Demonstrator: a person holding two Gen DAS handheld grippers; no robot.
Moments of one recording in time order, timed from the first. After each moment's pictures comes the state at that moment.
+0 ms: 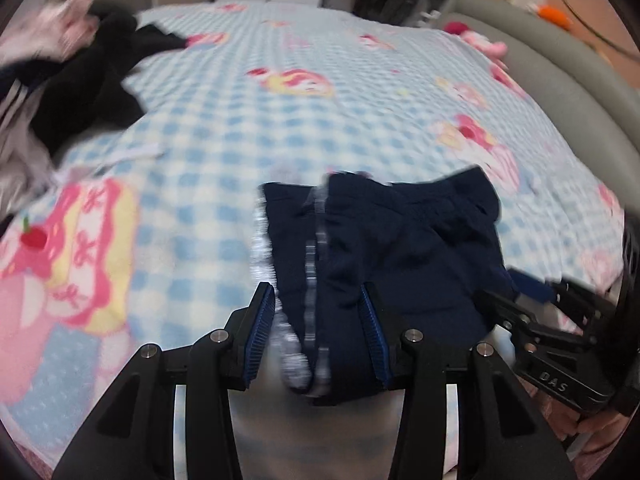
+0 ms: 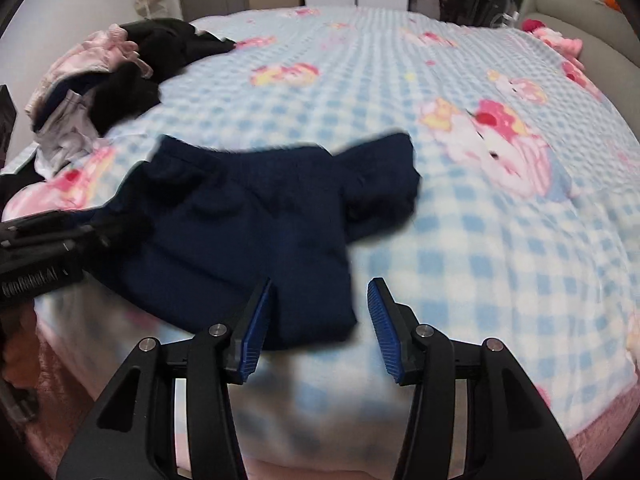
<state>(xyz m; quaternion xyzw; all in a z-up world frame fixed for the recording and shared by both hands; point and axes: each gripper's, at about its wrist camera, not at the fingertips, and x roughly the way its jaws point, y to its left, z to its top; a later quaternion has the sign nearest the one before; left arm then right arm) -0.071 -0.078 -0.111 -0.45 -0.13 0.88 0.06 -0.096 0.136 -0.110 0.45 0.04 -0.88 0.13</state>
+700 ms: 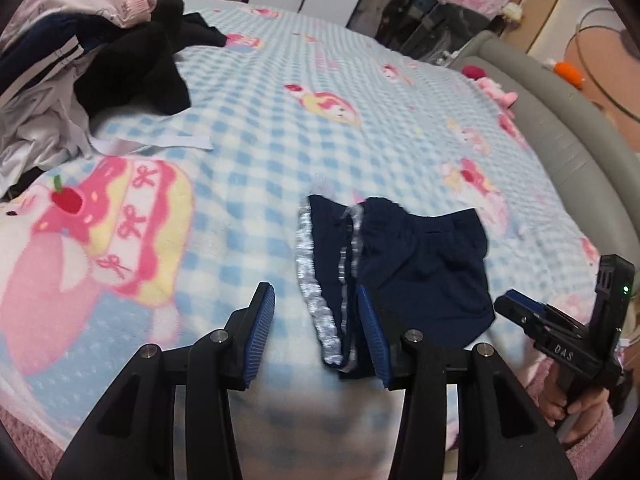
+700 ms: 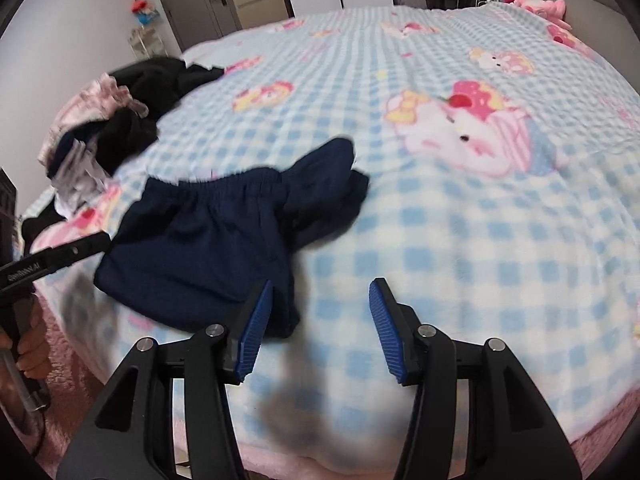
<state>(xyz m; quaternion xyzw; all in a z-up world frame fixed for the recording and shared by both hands) -0.050 -0.103 -0.102 -0.43 -0.18 0.88 0.06 -0.101 0.190 -0.095 0.44 -0.04 -0.88 0.16</state>
